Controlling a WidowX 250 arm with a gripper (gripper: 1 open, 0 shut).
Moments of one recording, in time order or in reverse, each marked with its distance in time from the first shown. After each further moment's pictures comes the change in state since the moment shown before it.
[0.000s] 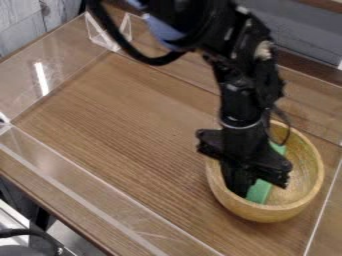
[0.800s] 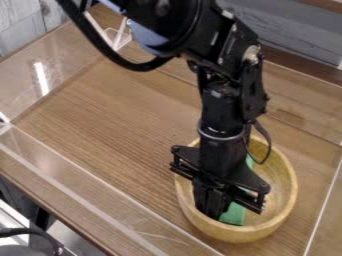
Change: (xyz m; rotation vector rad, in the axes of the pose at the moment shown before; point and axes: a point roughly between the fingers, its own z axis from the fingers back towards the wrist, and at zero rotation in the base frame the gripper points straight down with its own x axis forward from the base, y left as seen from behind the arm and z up) arm -0.029 0.014 0.010 0.019 0.151 0.031
